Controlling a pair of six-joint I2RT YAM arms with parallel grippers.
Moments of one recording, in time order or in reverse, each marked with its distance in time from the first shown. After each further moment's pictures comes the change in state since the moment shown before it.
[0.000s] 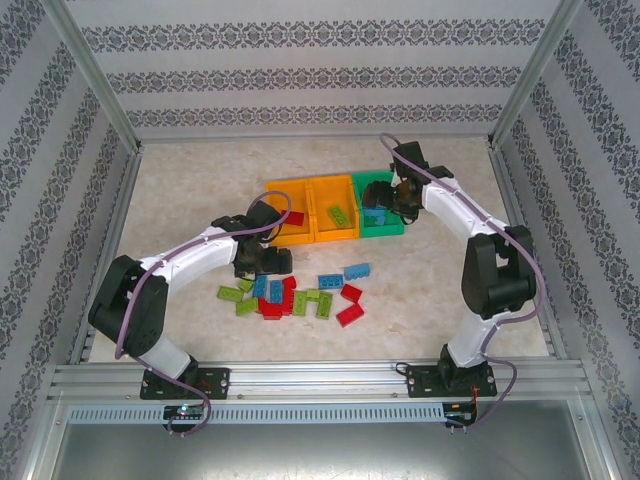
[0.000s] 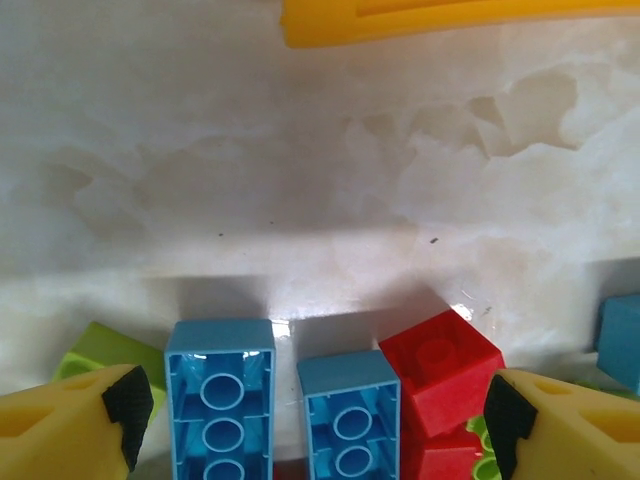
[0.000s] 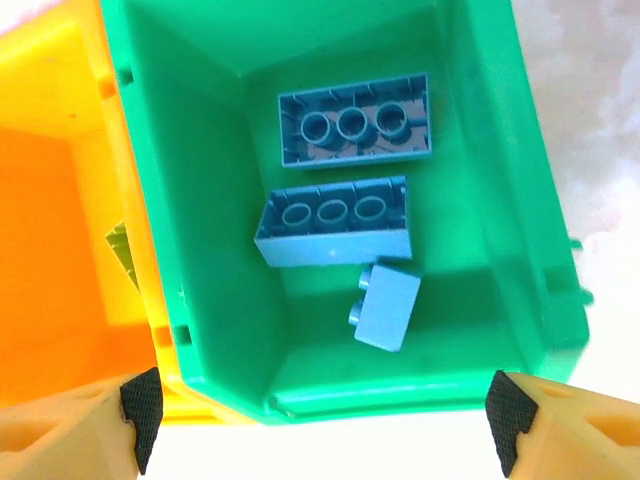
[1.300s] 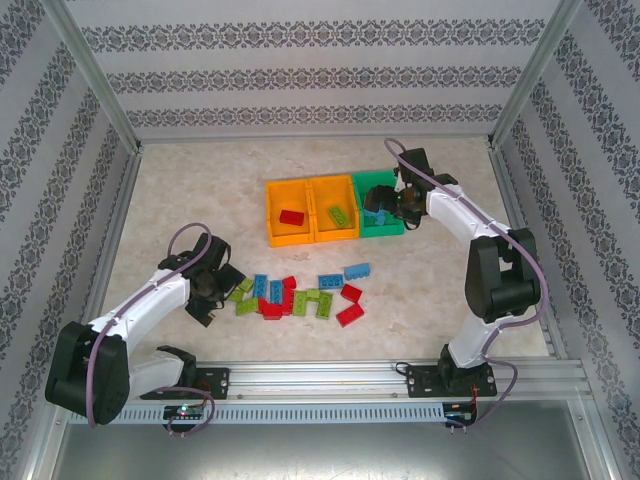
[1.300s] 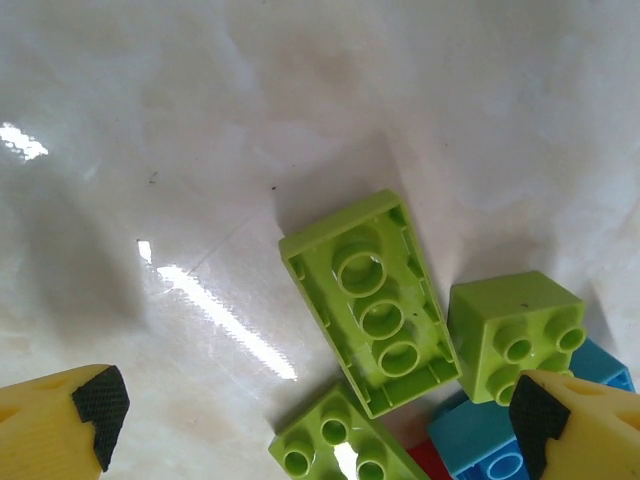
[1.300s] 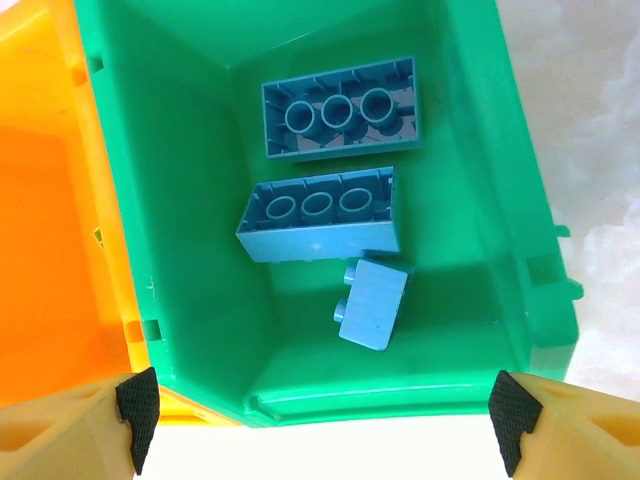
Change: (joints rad) left arm 0.236 -0.396 -0.407 -0.035 -0.017 -0.703; right arm -0.027 -0.020 -0.076 0.078 -0.045 -0.004
